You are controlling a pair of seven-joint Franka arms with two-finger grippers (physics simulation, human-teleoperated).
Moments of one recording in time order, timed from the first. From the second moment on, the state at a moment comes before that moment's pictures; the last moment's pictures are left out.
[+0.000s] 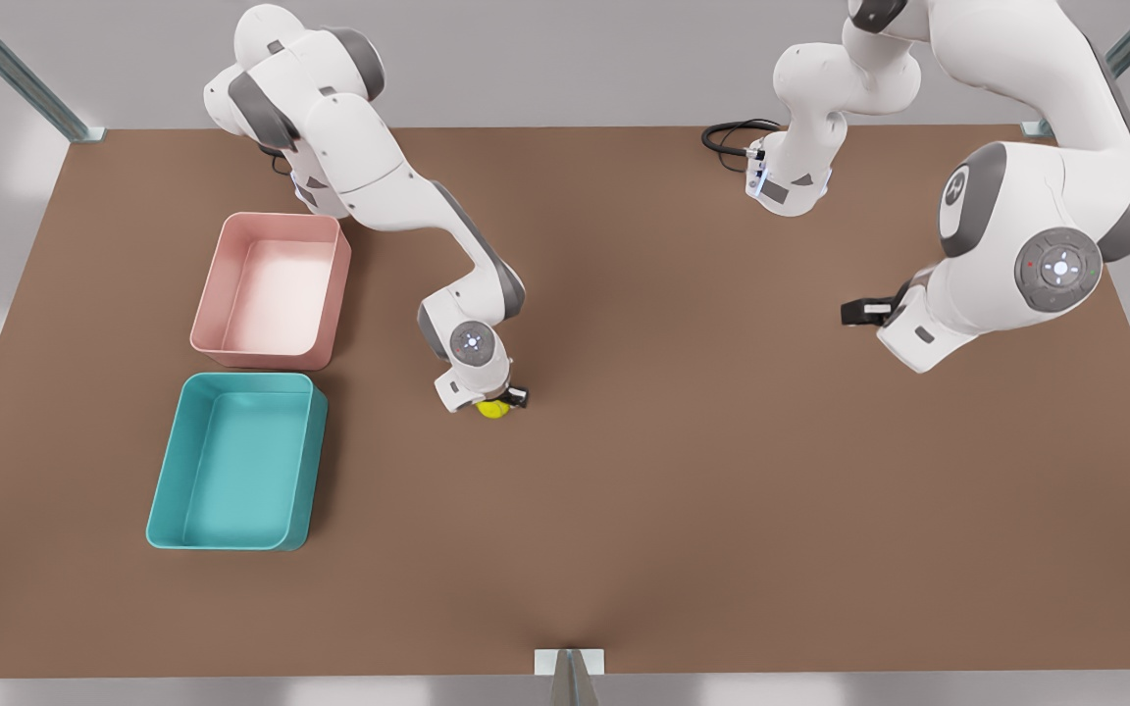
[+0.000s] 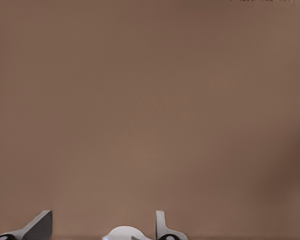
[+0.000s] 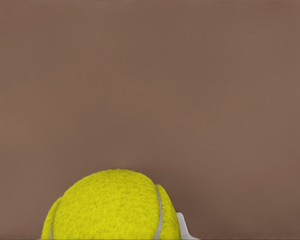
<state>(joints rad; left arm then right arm) -0.16 0.24 0.00 -1.33 0.02 1.25 -0.17 0.69 0.68 -0.05 -1.80 0.11 2.45 0.84</state>
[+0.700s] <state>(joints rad) -0.17 0.27 0.00 -1.33 0.01 1.28 -0.18 0.18 0.63 -0.27 -1.52 0.00 2.14 0.27</state>
